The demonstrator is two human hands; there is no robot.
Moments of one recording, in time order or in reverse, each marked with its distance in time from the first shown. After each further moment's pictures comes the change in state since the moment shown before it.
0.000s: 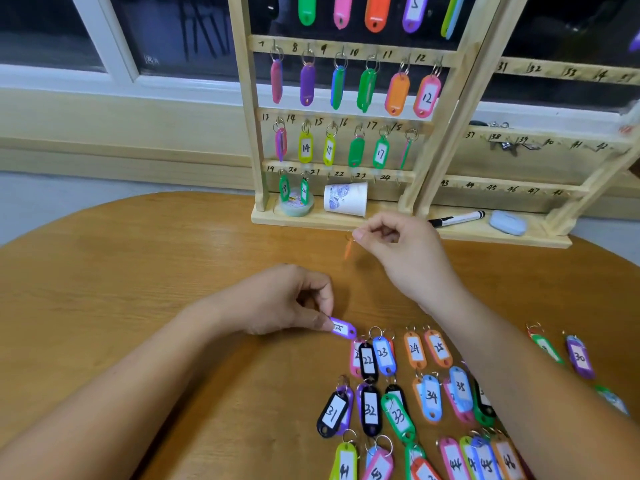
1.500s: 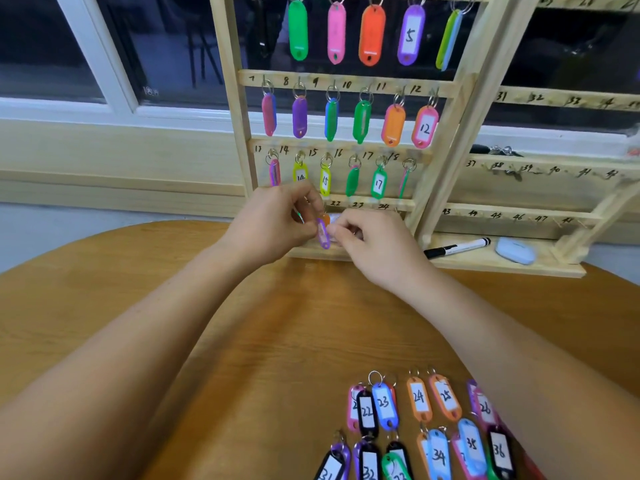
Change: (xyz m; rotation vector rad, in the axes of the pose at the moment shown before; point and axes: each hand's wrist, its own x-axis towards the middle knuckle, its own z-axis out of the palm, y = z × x) left_hand 0.074 0.013 -0.085 0.272 0.705 0.040; right_hand 0.073 -0.007 0.013 -0.341 -0.099 -0.249
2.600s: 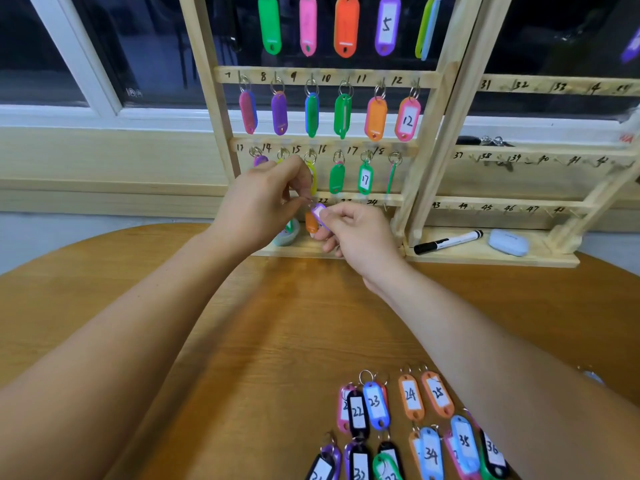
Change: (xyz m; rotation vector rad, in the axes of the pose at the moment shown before) left_hand 0.025 -0.013 0.006 0.166 0.142 0.246; right_hand 0.009 -0.003 0.023 0.667 0.067 0.430
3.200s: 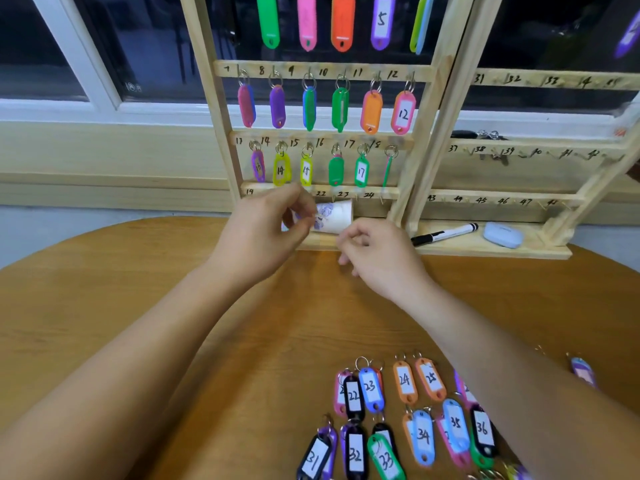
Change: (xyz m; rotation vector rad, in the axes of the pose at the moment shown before) left_hand -0.044 0.041 -0.006 -0.161 -0.012 -0.120; right_hand -0.040 0.010 -0.032 -0.409 0.009 -0.056
